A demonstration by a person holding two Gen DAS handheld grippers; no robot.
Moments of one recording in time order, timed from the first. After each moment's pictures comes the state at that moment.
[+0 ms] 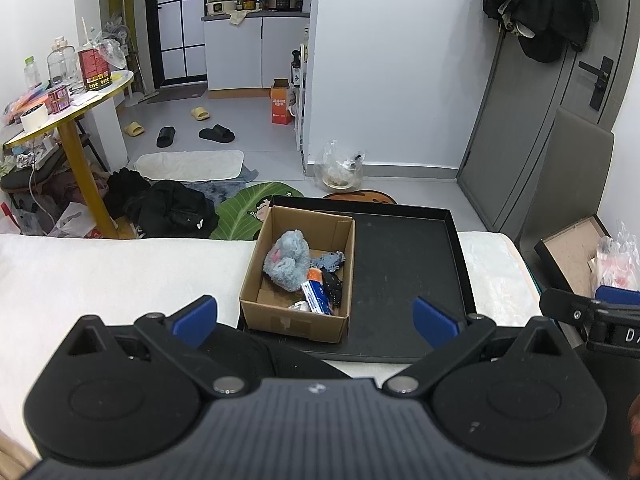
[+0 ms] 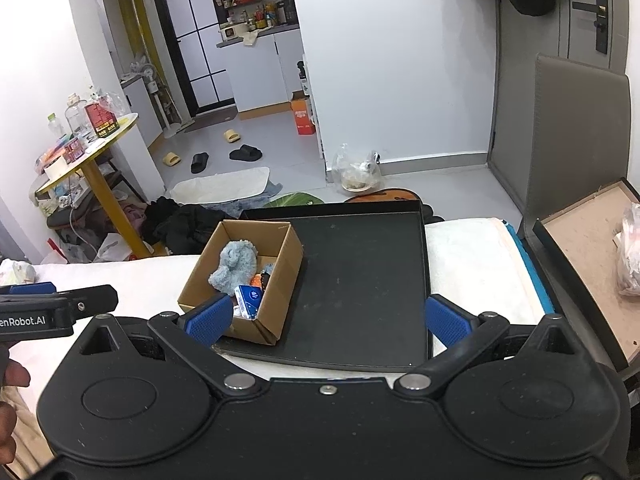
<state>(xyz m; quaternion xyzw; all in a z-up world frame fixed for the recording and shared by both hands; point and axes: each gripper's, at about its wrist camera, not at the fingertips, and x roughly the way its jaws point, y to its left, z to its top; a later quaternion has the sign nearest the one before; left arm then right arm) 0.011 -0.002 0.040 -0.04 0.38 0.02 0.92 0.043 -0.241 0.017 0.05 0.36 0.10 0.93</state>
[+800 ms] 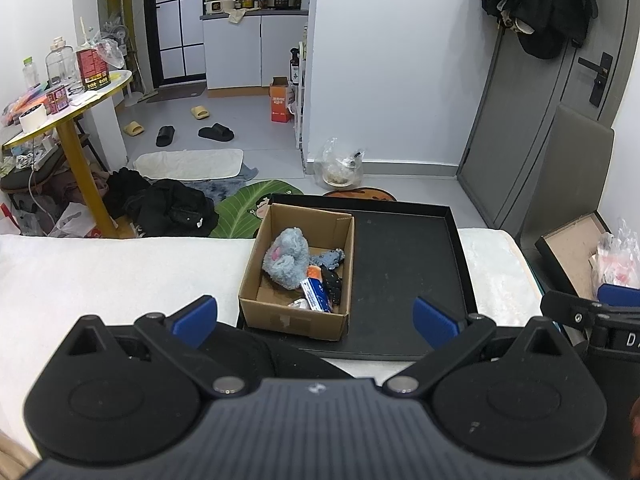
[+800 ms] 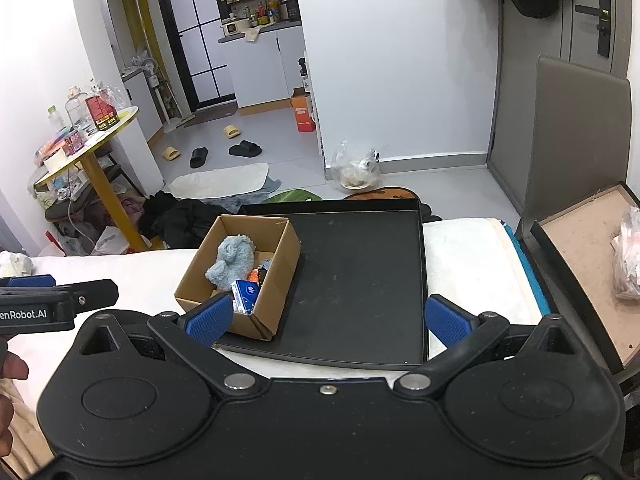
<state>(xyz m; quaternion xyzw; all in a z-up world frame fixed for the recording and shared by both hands) 0.013 -0.001 0.040 -0.03 0.39 0.02 0.92 0.040 -0.241 0.016 0.04 0.36 0.10 0.93</state>
